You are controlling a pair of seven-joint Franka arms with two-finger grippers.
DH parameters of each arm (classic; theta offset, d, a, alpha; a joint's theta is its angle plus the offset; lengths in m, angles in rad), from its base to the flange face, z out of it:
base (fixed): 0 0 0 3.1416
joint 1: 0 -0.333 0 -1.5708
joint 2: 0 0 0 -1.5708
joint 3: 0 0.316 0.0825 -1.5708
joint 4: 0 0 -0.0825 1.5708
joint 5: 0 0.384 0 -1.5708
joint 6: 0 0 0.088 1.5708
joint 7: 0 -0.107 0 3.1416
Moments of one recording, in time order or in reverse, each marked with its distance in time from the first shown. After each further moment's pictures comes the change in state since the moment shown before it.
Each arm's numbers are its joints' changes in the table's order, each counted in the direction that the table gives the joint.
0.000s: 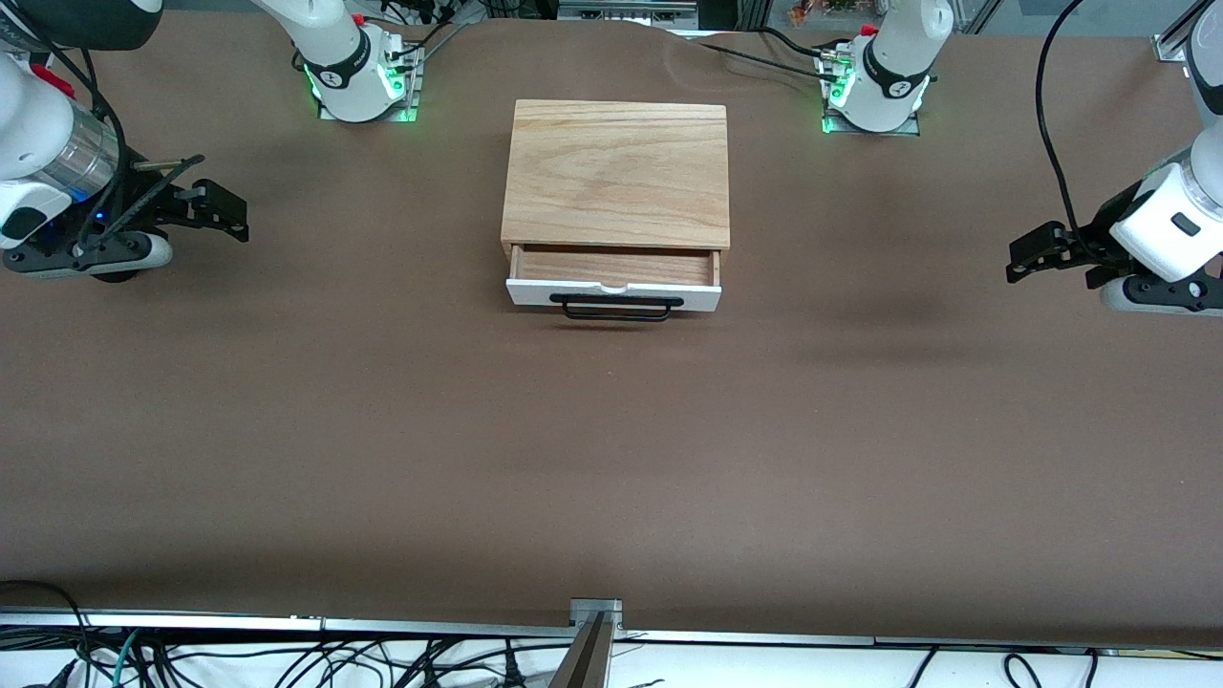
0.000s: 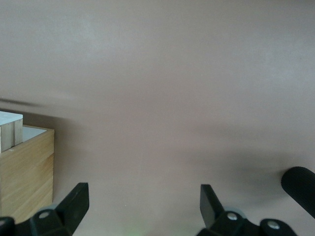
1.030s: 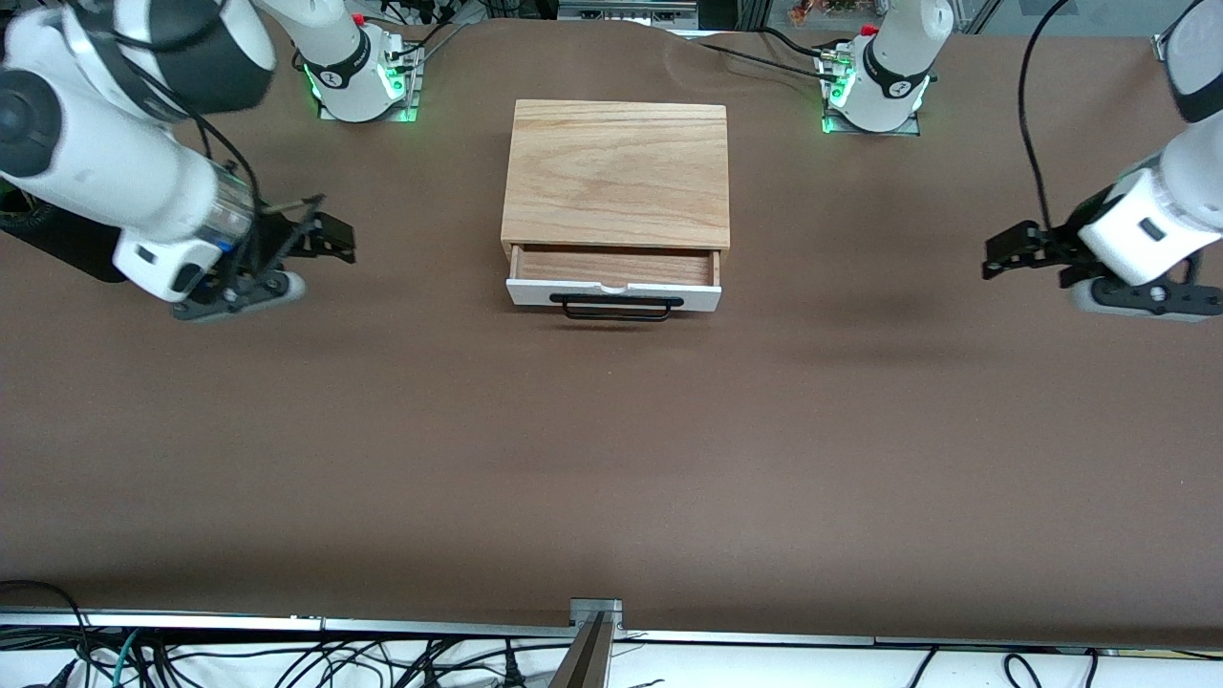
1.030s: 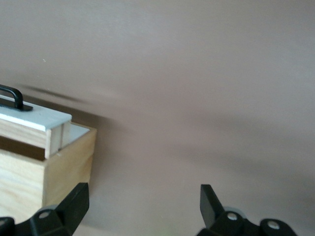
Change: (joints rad) left arm 0.007 -0.029 -0.043 0.006 -0.061 0.036 0.000; right arm -0.116 -0.146 0.025 0.001 0.145 -0.110 -0.019
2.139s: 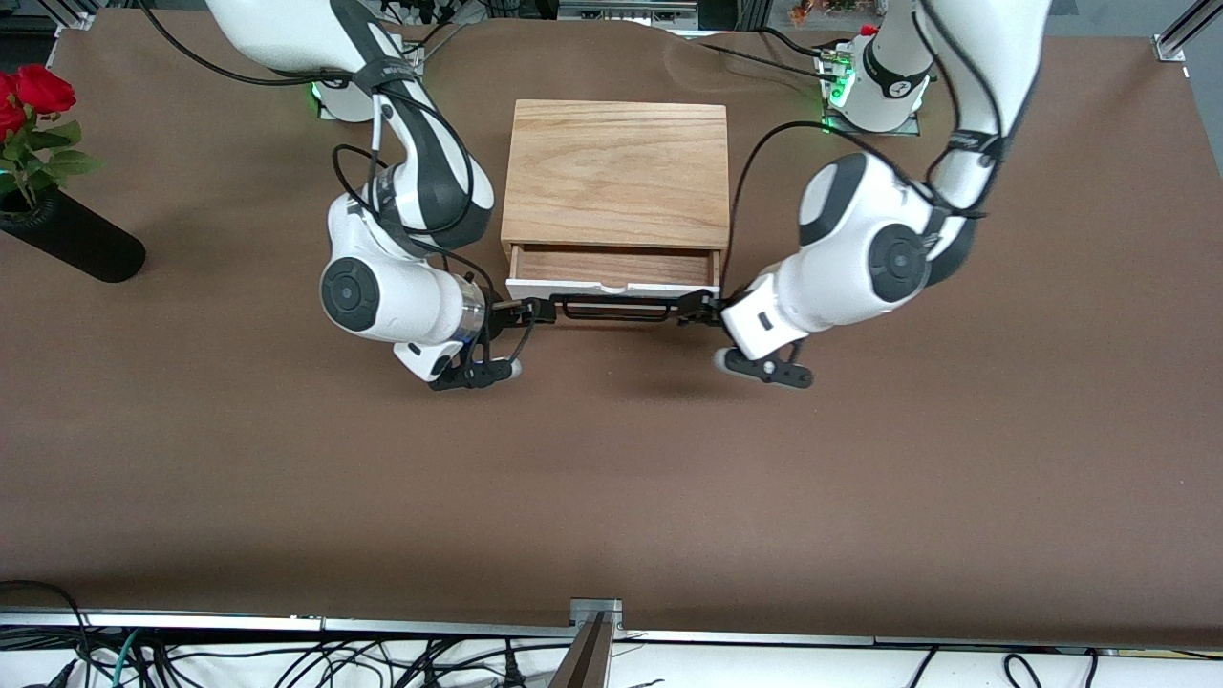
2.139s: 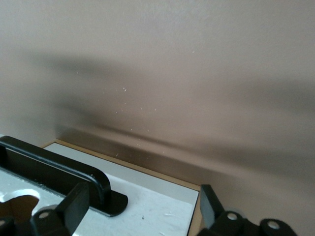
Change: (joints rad) left arm 0.359 -0.383 -0.101 0.009 -0.301 -0.546 0.179; right arm -0.222 -0.388 0.005 -0.101 0.335 -0.294 -0.140
